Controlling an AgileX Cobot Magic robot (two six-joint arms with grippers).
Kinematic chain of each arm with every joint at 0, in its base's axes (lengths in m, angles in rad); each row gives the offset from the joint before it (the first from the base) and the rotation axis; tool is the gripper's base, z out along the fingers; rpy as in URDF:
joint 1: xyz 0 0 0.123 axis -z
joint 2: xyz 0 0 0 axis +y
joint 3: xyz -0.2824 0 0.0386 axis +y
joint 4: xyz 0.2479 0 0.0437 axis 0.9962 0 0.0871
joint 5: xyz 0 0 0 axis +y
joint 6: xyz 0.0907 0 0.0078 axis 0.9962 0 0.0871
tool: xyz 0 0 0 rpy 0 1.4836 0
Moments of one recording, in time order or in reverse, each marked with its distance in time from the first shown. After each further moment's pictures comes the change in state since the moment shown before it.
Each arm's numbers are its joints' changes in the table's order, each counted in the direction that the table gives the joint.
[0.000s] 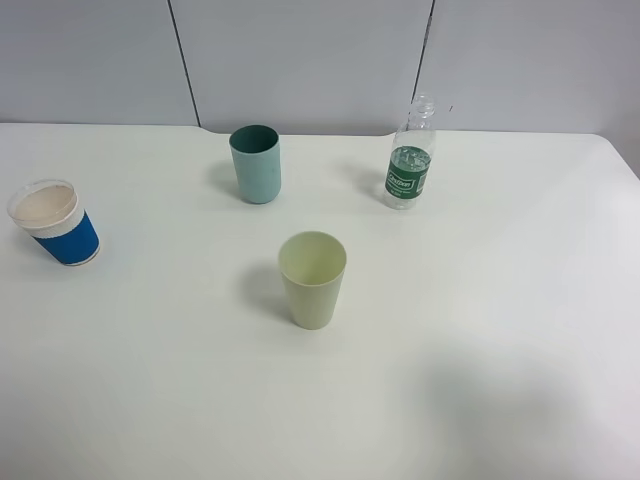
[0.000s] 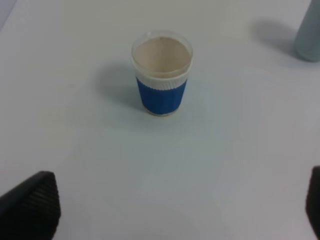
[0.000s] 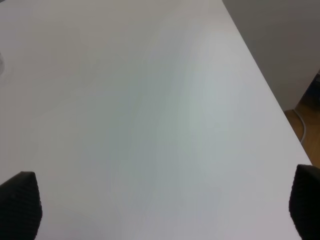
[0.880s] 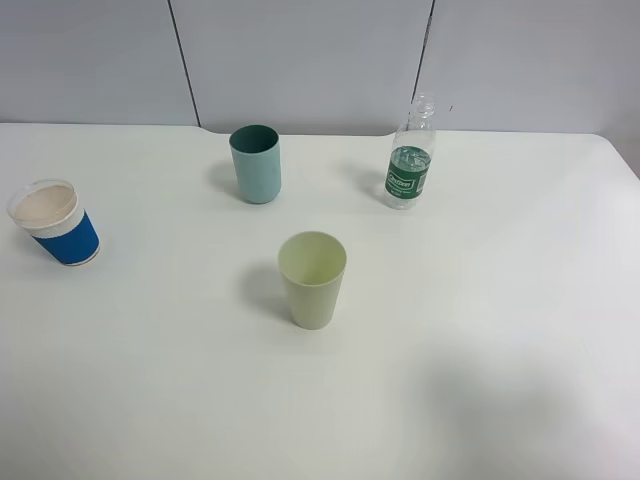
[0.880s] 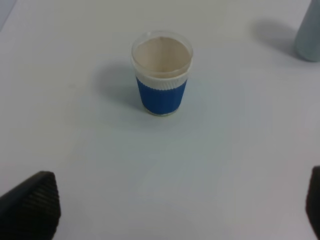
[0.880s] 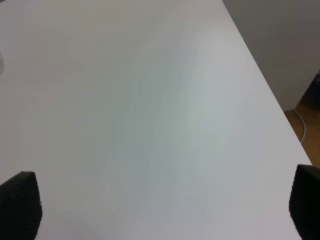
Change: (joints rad) left arm 0.000 0.000 0.000 0.000 0.000 0.000; right arm 0.000 0.000 0.000 0.000 0.000 0.000
